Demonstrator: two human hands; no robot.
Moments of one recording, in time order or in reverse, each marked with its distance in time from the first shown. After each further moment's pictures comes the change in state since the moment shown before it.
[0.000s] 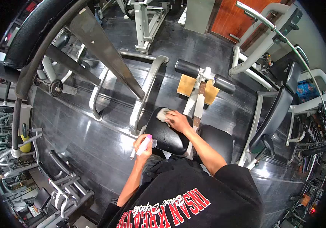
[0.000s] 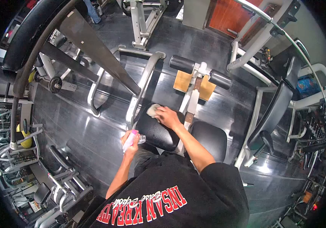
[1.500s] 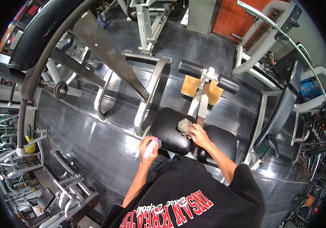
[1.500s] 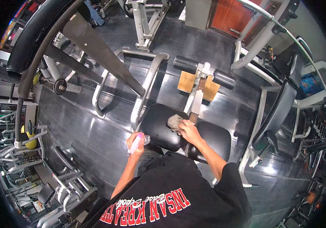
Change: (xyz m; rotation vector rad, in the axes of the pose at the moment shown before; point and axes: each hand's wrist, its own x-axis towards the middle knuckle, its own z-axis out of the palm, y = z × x) left_hand -0.005 0.009 0.000 0.088 -0.075 0.035; right_hand -0.100 0.007 -0.046 0.030 -0.092 0.132
